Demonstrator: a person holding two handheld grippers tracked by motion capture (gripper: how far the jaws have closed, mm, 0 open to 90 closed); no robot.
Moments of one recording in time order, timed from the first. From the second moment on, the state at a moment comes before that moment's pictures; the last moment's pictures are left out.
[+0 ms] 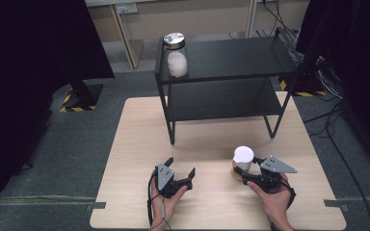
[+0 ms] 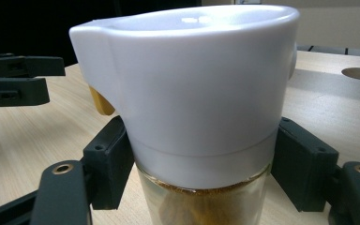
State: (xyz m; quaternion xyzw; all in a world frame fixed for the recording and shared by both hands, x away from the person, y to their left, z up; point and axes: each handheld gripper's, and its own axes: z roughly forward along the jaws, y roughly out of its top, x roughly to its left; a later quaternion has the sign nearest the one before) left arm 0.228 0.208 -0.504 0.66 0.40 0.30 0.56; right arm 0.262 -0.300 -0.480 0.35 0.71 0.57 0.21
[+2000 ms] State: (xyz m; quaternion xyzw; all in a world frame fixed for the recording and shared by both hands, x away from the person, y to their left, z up) left arm 0.227 0.207 -0.504 0.66 0.40 0.30 0.56; right arm 0.251 -0.317 -0.385 0.33 0.62 0.64 0.32
